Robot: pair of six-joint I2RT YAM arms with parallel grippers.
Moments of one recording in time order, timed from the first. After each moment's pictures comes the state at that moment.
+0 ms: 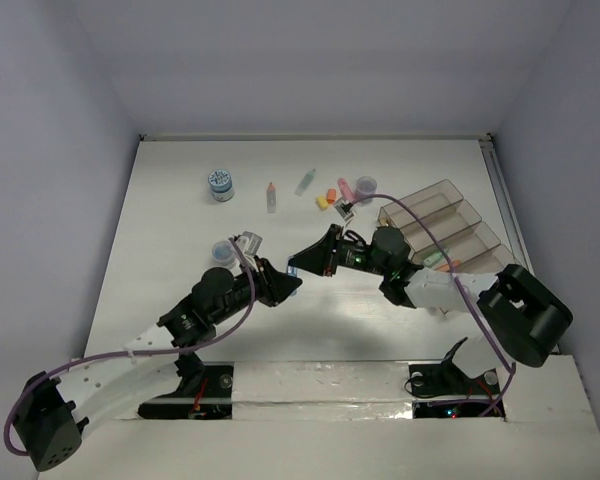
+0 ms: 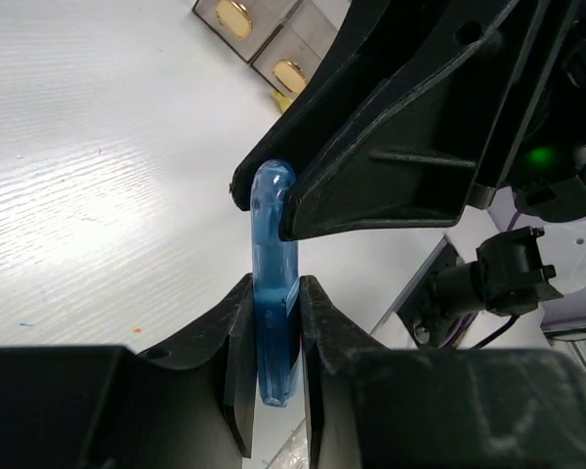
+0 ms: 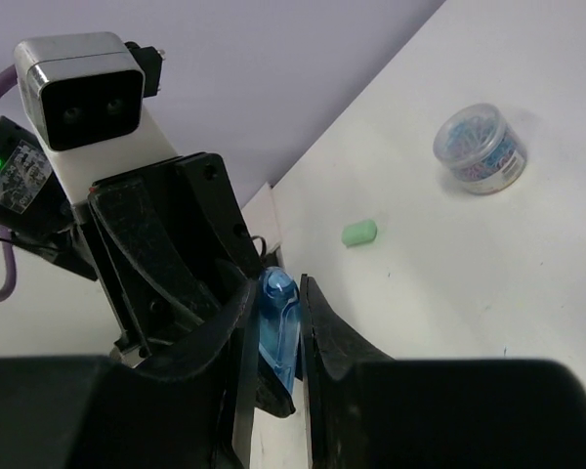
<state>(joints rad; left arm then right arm) -0.83 0.69 0.32 0.22 0.06 -0.69 0.77 1.48 0.60 0.93 -0.58 0.83</state>
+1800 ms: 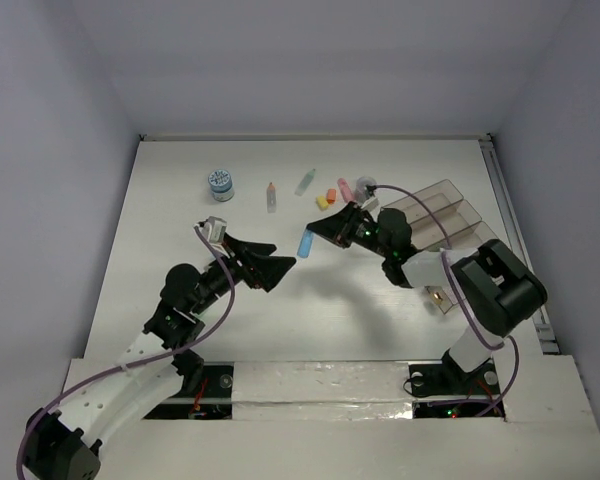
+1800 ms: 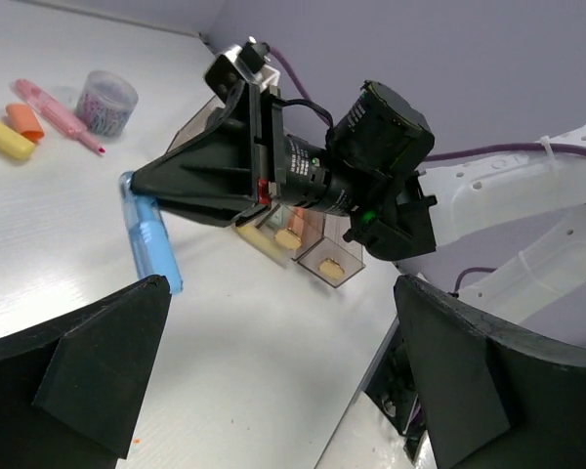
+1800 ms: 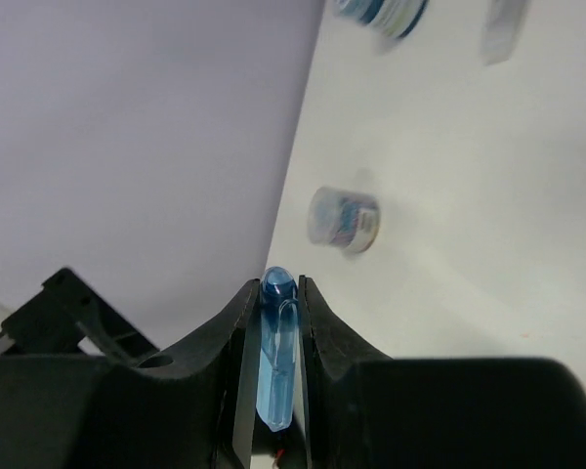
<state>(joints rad) -0.58 0.60 0.32 0.40 0.29 -0.70 0.58 1.68 0.68 0.97 -0.39 1.18</state>
